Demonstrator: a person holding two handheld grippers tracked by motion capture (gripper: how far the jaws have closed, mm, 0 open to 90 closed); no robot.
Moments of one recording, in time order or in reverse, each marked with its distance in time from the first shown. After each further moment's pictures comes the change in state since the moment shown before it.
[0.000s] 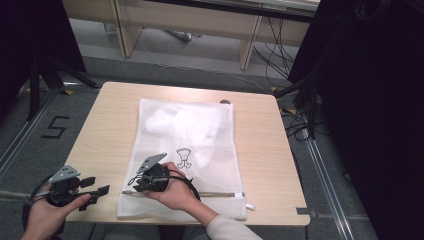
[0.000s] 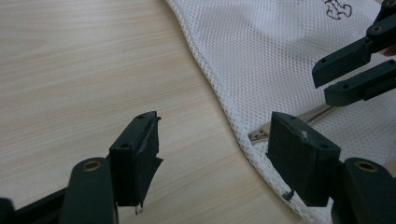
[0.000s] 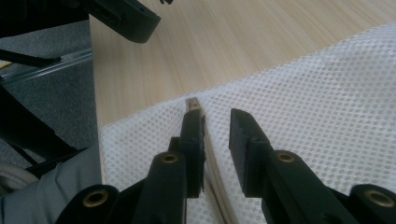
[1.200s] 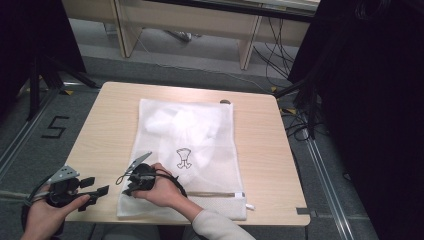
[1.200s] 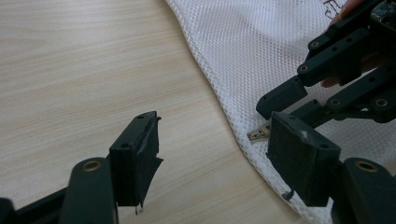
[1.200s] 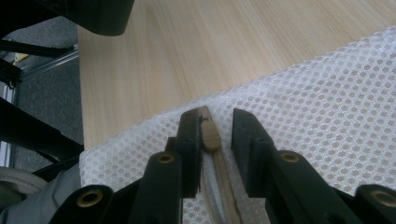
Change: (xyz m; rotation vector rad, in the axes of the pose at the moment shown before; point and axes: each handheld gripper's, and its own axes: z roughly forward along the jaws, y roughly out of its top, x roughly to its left) left arm 0.000 0.000 -0.001 -0.004 -0.005 0.008; right arm -0.008 0.009 0.045 0.093 0.063 0.012
